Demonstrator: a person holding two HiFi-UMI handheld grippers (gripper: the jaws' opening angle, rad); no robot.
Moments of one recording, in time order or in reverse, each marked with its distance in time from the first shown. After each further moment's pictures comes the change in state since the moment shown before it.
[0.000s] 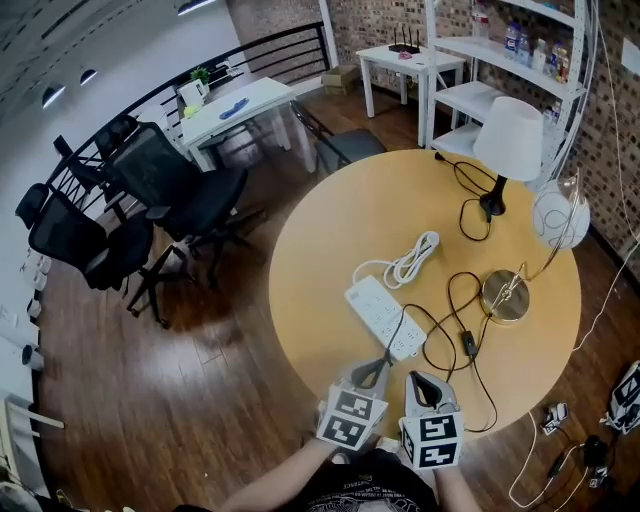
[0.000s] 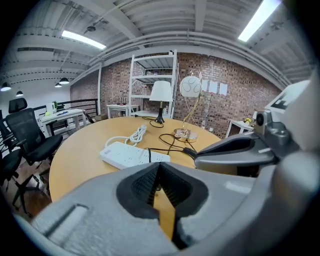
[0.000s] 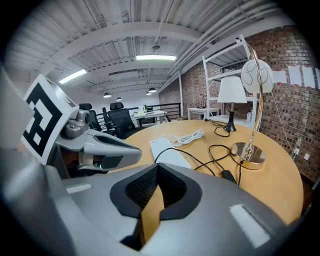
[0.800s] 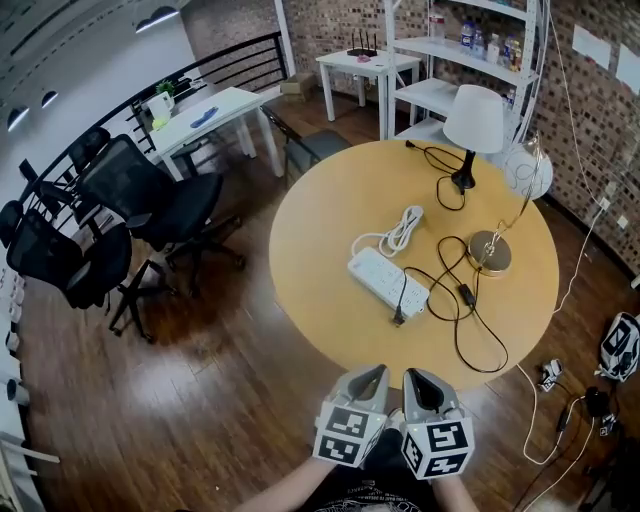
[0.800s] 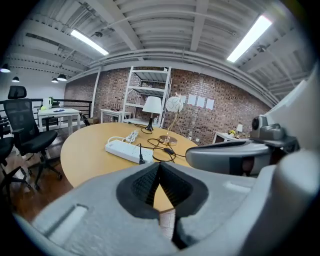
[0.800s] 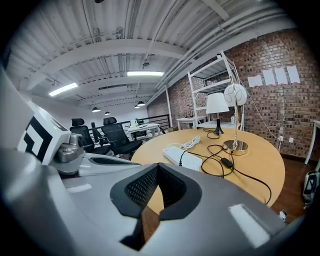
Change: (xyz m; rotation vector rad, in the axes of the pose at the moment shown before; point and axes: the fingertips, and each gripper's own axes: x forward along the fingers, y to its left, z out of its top) left arm -0.121 -0.028 -0.038 -0.037 -0.123 -0.133; right arm -0.083 0.102 0.000 0.125 -0.160 -0.119
